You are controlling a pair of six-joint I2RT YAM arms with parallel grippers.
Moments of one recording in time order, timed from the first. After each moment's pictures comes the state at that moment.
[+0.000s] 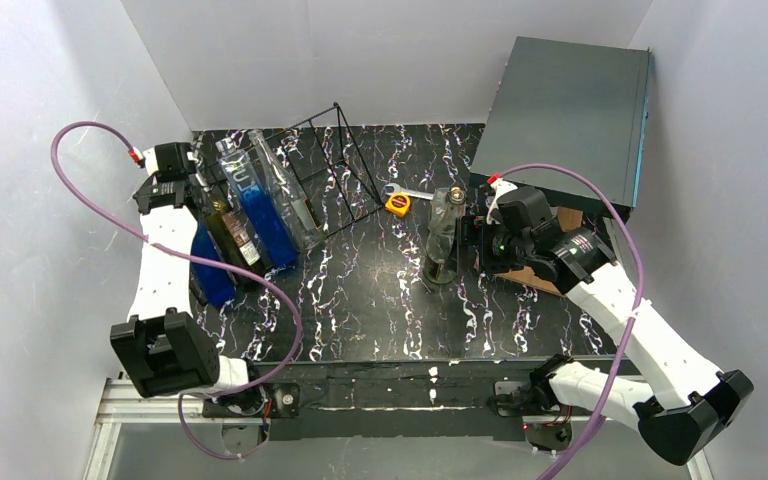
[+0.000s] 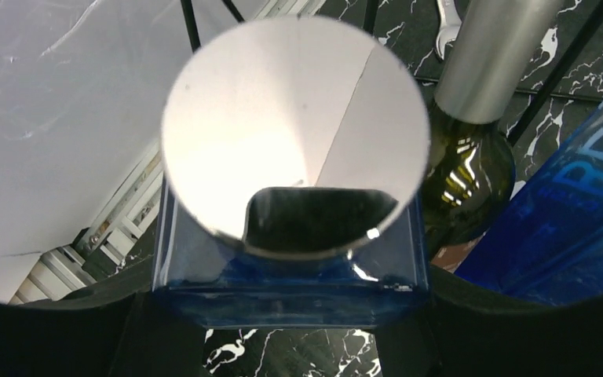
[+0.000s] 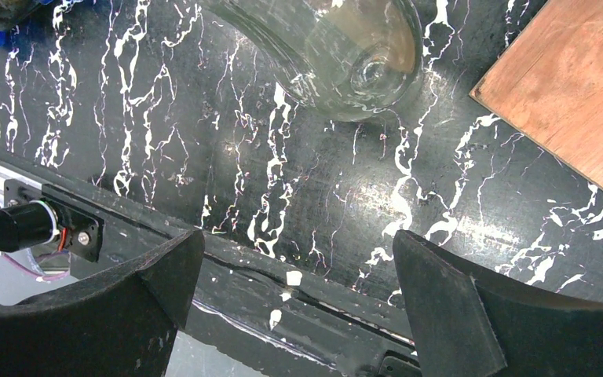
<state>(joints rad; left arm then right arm) 0.20 1.36 1.32 -0.86 -0.47 -0.29 0.61 1.04 1.13 -0.90 -0.08 0.46</state>
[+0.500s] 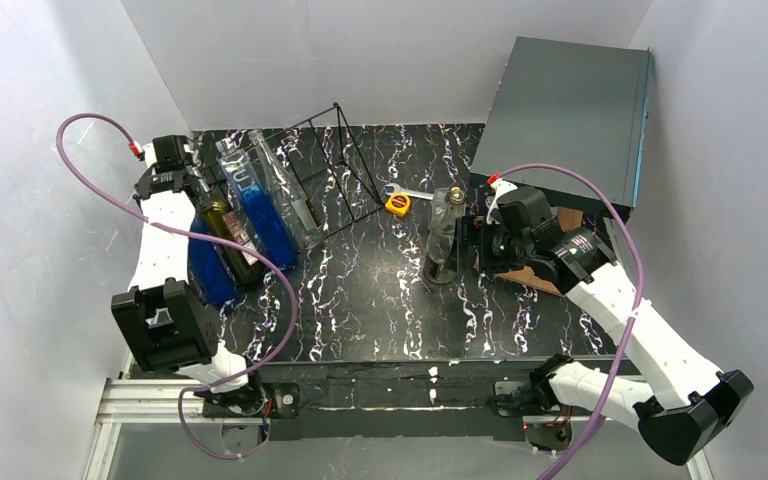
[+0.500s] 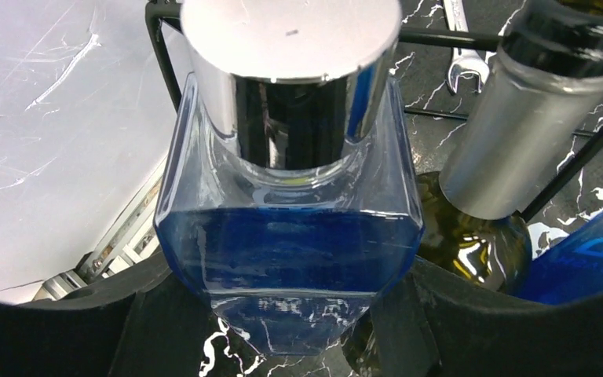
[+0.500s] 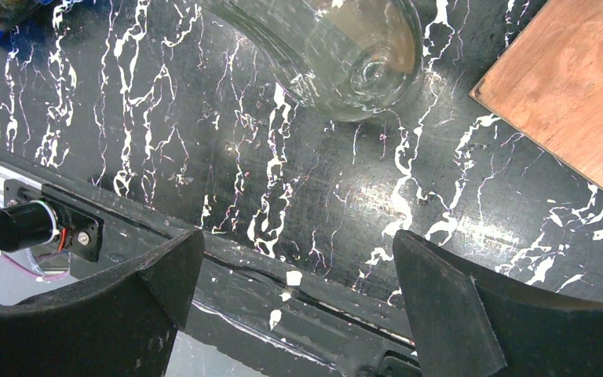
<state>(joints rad) 0.23 1.51 1.38 -0.78 -0.47 -0.25 0.61 1.04 1.13 -0.90 -0.08 0.46</state>
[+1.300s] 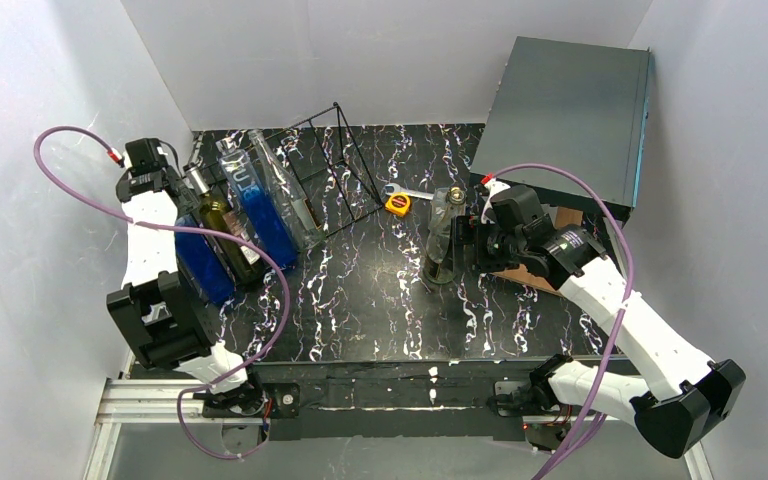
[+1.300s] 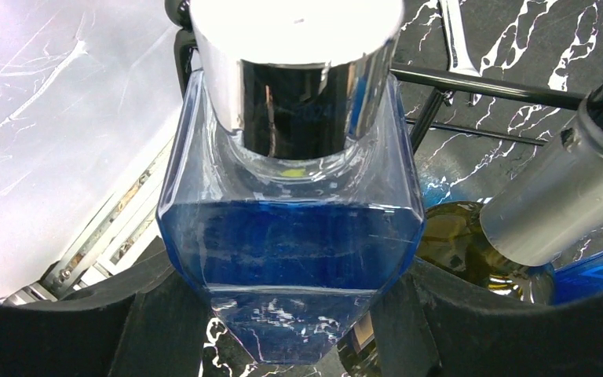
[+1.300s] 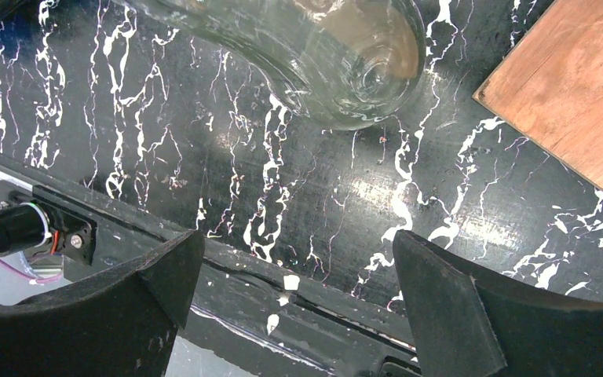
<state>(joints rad) 0.37 1.55 1.40 -0.77 -0.29 -0.24 0.61 1.07 1.11 -0.87 -0.08 0.45</state>
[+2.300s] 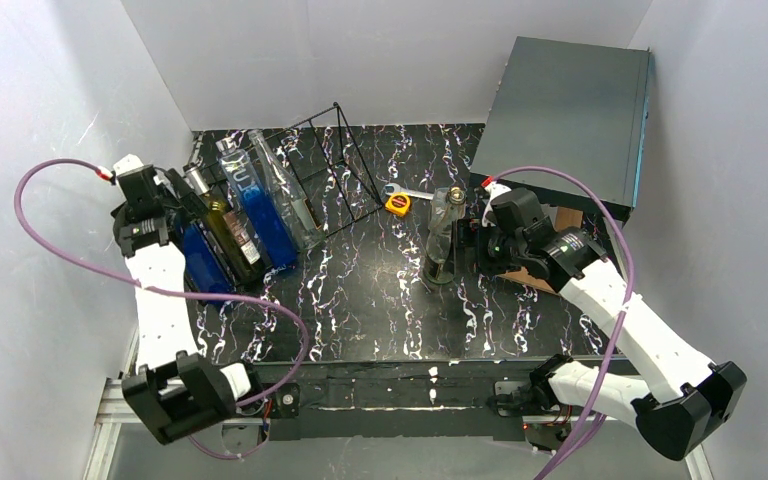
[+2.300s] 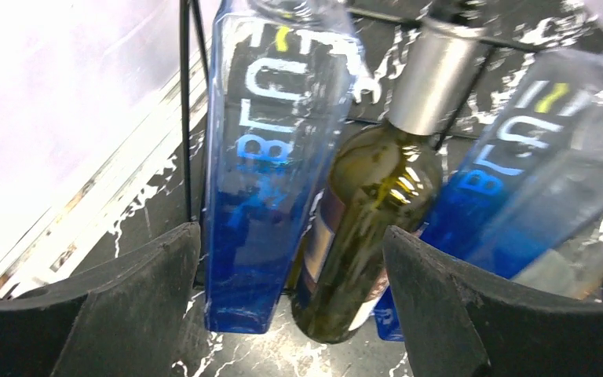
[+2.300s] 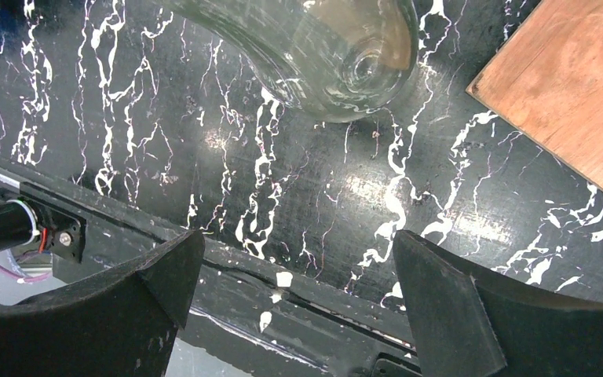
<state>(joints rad) 0.38 1.20 1.17 -0.65 -0.17 -0.30 0.61 1.07 1.09 -0.87 -0.08 0.44</state>
